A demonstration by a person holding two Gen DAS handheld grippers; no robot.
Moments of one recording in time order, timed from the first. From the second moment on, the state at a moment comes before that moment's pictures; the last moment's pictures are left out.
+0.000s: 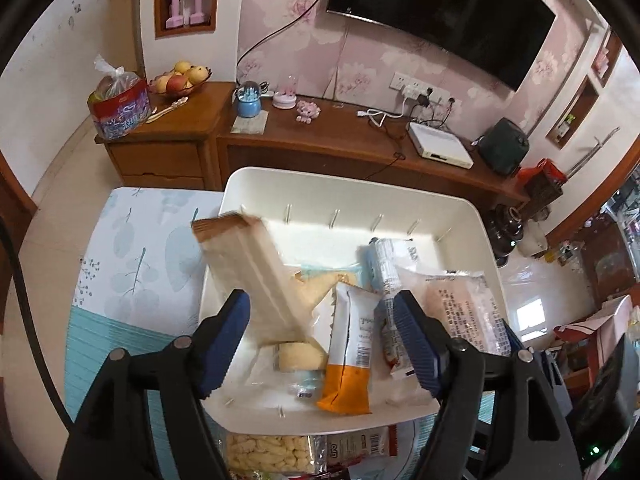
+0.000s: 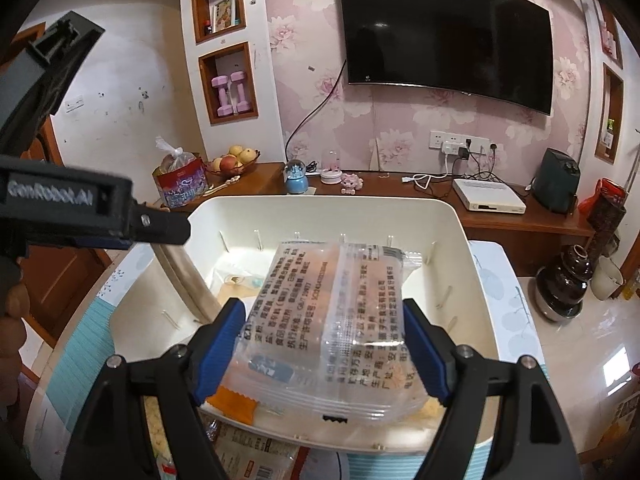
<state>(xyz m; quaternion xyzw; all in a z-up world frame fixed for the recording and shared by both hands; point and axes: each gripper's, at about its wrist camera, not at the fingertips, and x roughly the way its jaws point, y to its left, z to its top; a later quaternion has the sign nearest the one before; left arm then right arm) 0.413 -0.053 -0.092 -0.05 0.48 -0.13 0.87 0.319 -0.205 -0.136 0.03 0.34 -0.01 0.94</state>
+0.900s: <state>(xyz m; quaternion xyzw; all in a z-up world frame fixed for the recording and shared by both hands) 0.337 -0.008 -0.038 -0.04 0.44 -0.17 0.88 0.237 -0.202 -0.077 0.04 0.30 -0.07 0.95</state>
